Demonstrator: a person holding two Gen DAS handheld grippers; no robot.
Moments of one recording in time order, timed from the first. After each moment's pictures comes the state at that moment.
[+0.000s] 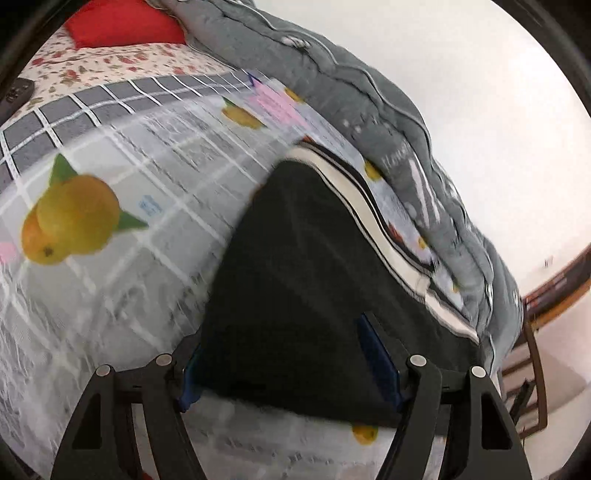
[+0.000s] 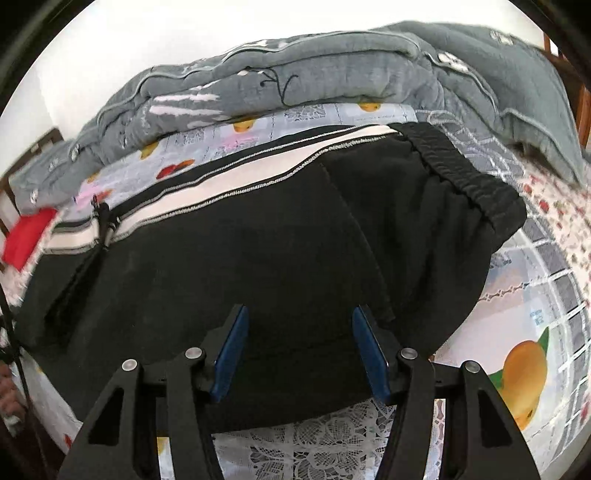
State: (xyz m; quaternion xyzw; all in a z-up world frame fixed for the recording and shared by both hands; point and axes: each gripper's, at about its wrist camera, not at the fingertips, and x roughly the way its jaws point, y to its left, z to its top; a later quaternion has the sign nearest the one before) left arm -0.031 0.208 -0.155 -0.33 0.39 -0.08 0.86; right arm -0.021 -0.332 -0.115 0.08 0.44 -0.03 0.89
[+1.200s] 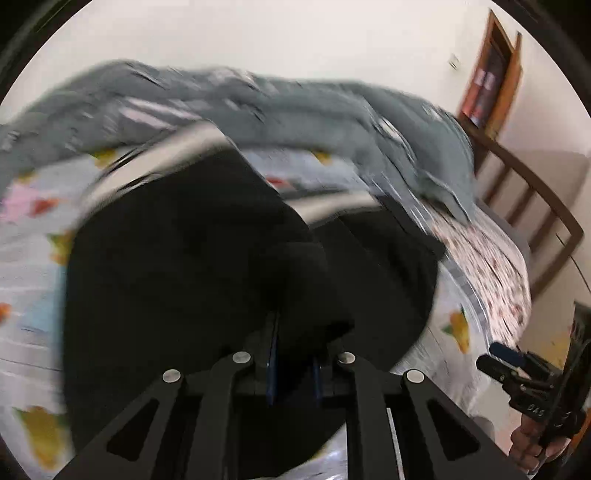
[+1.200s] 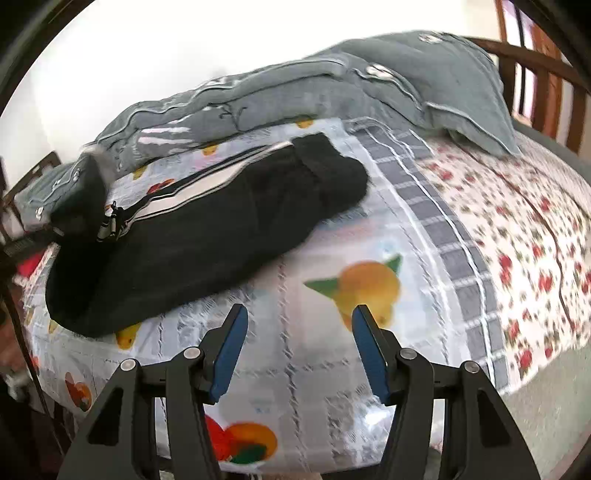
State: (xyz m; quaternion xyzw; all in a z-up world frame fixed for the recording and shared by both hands) left arm -0.020 -0.152 -0.072 -0.01 0.40 -0.28 0.87; right arm -0.155 -0.422 -0.081 0.13 0.41 -0.07 0.90
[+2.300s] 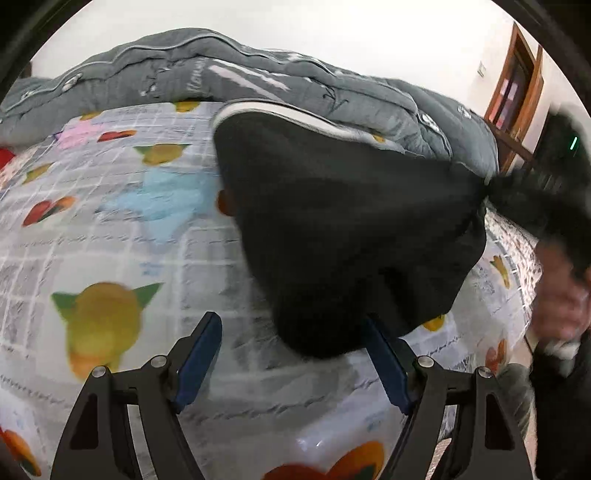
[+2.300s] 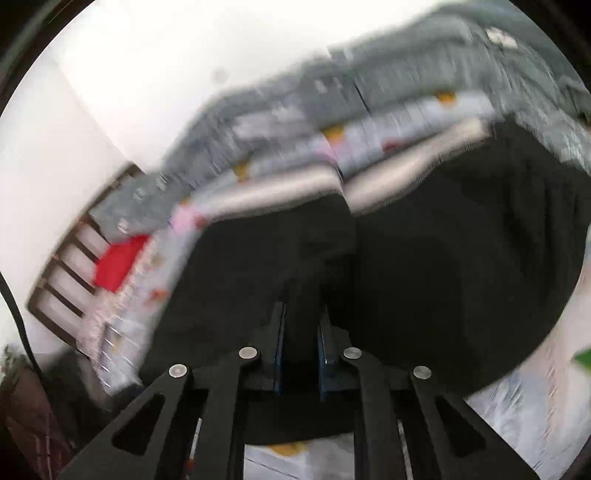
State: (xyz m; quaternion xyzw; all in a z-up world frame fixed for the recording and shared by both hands) left arm -0.072 -0.036 -0.130 -0.03 0.40 -0.21 0.89; right arm -0.023 -0.320 -0.072 0.23 0.36 0.15 0.89
